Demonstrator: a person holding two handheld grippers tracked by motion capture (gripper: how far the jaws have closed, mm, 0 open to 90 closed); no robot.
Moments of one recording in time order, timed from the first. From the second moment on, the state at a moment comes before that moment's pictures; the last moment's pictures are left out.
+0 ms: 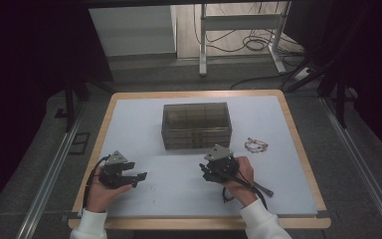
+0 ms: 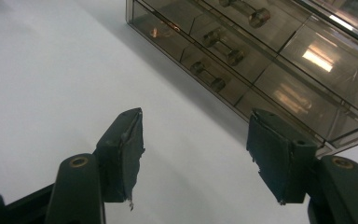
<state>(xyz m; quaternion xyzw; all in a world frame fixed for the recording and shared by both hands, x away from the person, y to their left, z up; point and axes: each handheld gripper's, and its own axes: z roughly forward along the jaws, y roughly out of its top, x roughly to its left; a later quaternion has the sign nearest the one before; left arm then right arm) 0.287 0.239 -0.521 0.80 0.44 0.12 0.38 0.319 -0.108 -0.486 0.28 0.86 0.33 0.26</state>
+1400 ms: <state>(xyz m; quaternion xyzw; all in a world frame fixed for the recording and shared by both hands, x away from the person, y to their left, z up) 0.286 0.242 -0.521 0.80 0.44 0.12 0.38 0.320 -0.085 -0.492 0.23 0.87 0.28 0.34</state>
